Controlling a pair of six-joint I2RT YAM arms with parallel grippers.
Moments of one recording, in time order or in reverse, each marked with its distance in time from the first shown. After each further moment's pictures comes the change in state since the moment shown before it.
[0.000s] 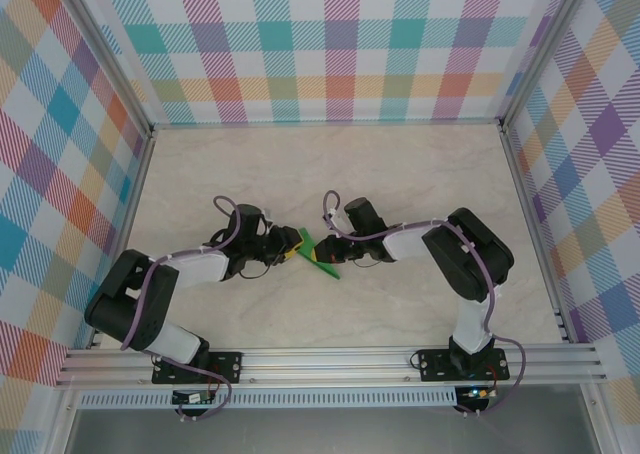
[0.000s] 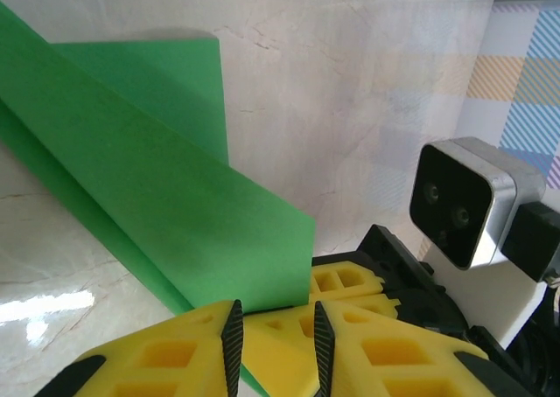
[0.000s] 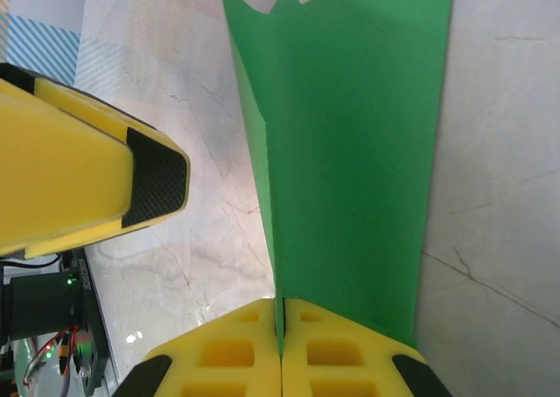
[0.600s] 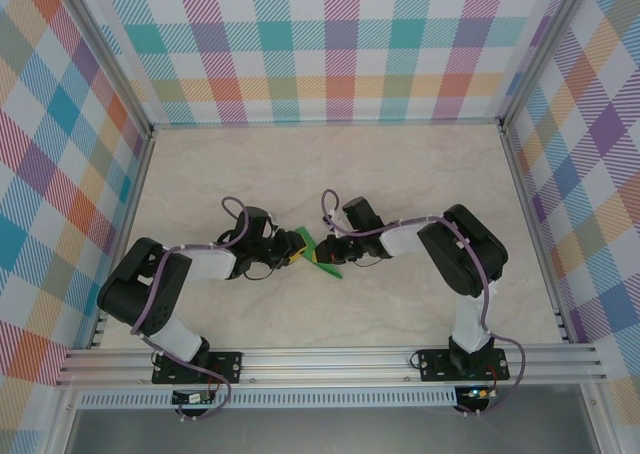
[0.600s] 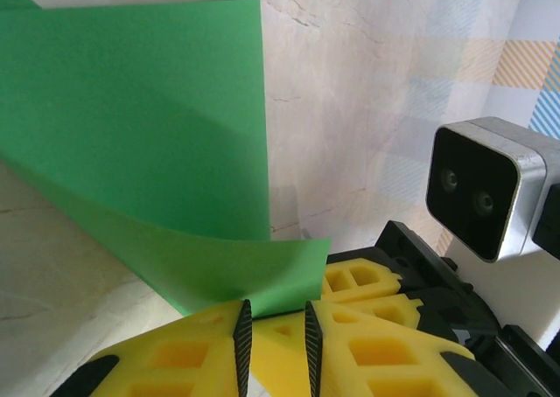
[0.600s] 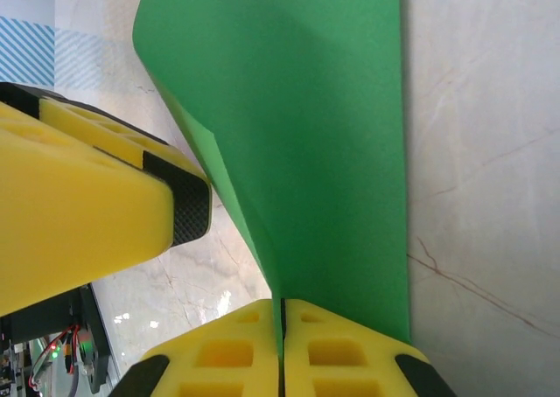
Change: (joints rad) left arm -0.019 0.092 0.013 0.042 0.007 0.004; right arm -0.005 0.039 0.043 -0.083 -0.014 0.007
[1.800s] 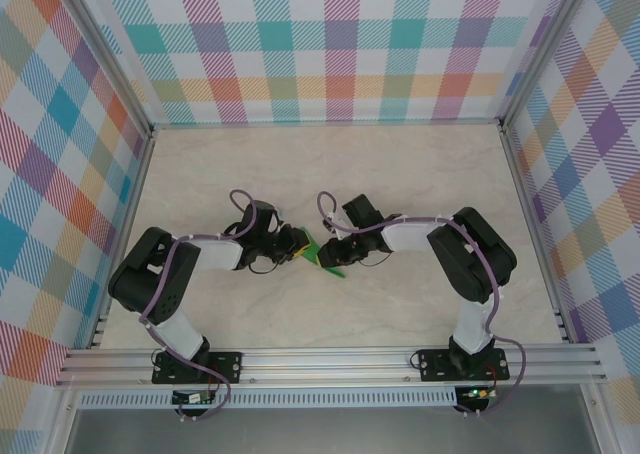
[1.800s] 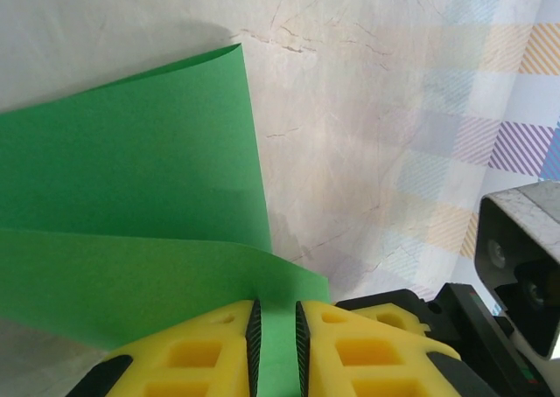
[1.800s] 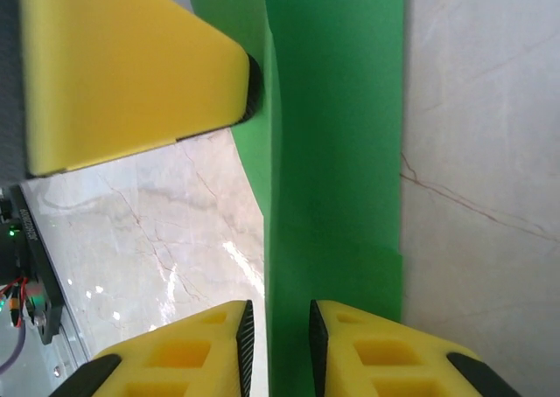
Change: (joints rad) left arm -0.003 0.079 0.093 -0.058 -0.004 0.076; right arm 0.000 -0.062 0.053 -0.283 0.053 -0.211
